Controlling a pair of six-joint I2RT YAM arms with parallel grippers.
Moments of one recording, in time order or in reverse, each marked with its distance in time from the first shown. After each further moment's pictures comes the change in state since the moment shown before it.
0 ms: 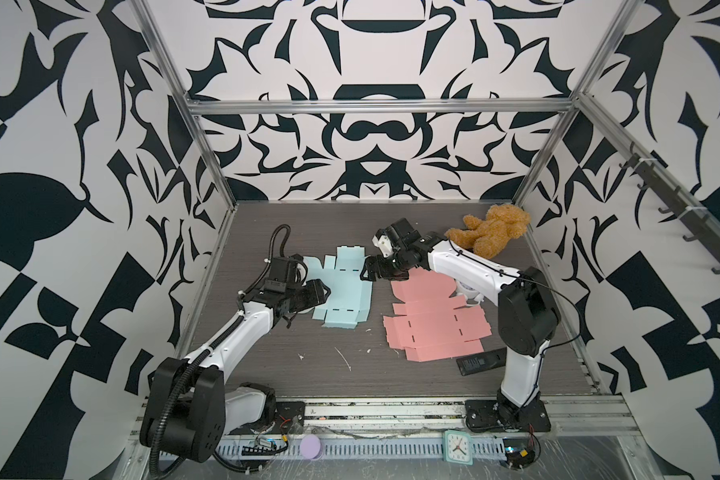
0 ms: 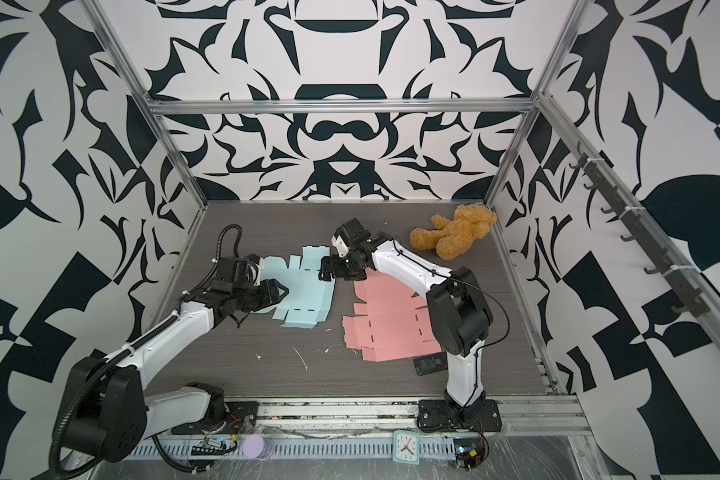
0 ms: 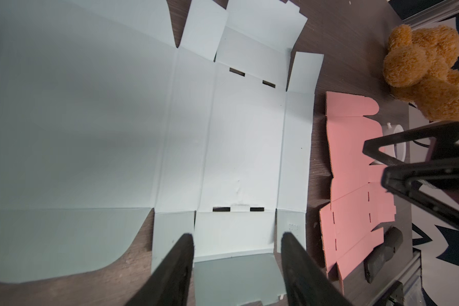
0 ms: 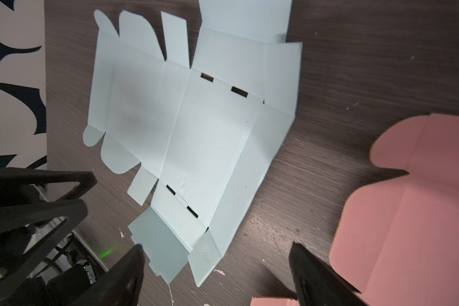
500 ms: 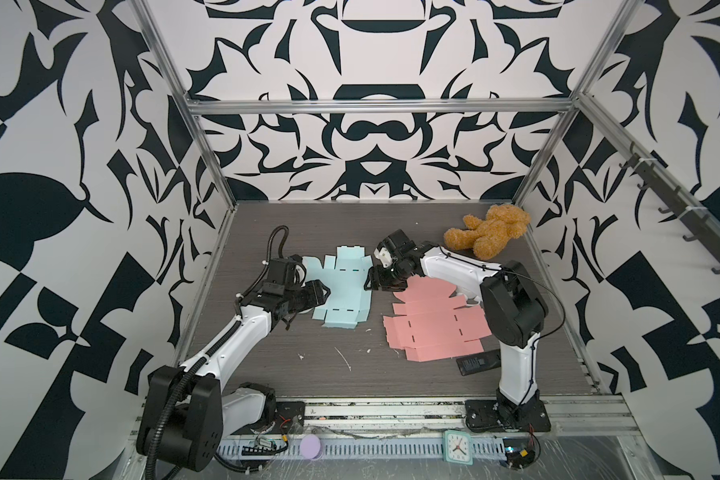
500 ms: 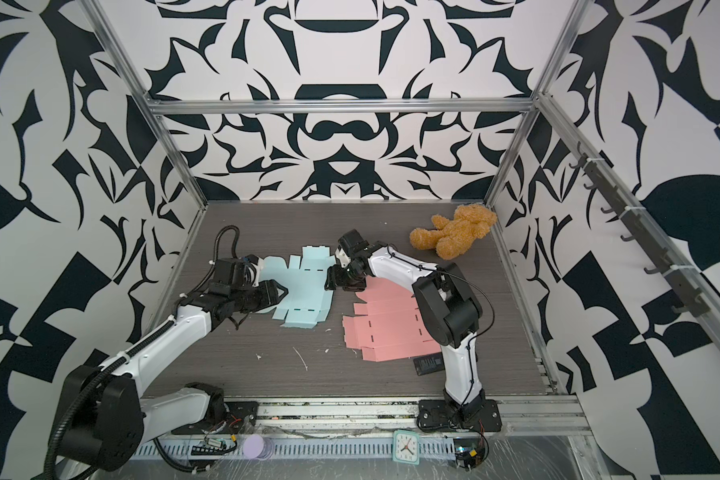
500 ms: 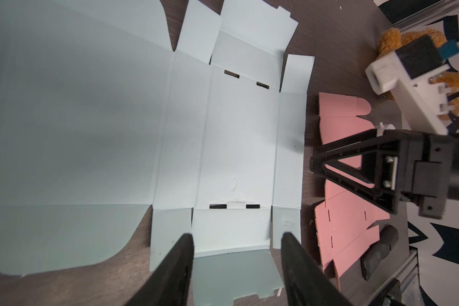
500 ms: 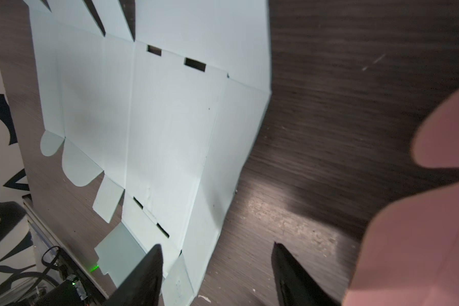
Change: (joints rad) left arm 0.000 -0.044 -0.011 -0.008 0.002 0.000; right arm -0.008 0.111 -0.042 0.092 -0.040 0.058
